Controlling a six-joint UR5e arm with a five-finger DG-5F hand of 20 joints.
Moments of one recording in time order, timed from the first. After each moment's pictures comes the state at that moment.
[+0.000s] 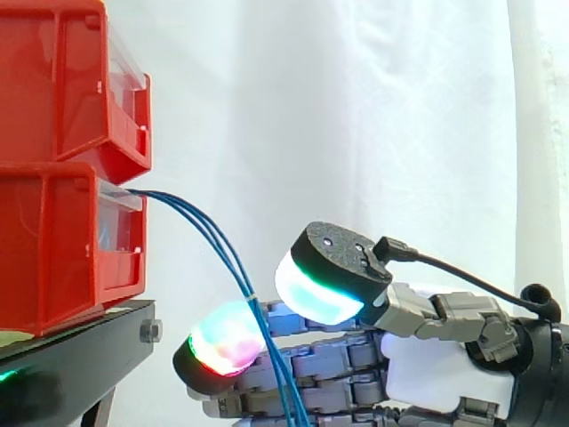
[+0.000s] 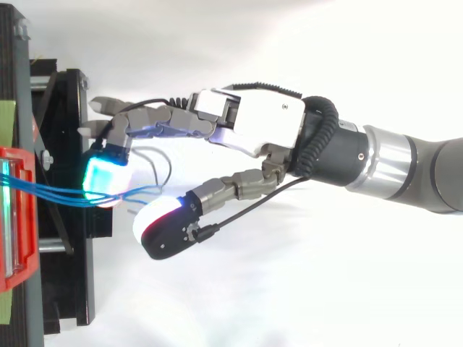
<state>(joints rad) 0.14 -2.42 -1.30 -2.37 -1.22 -0.15</state>
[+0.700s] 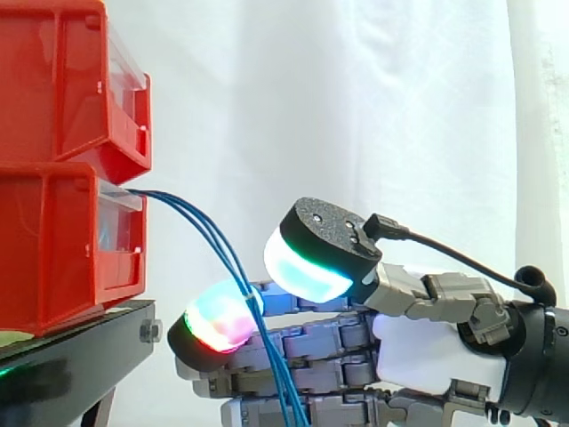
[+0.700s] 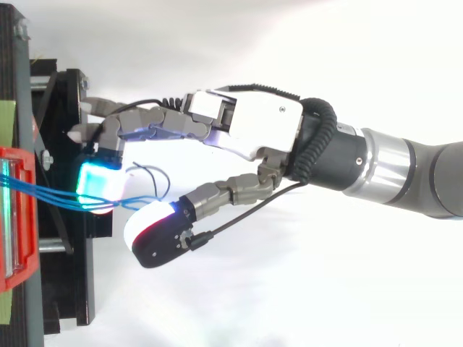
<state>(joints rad) 0.14 -2.42 -1.28 -2.37 -1.21 -0.17</state>
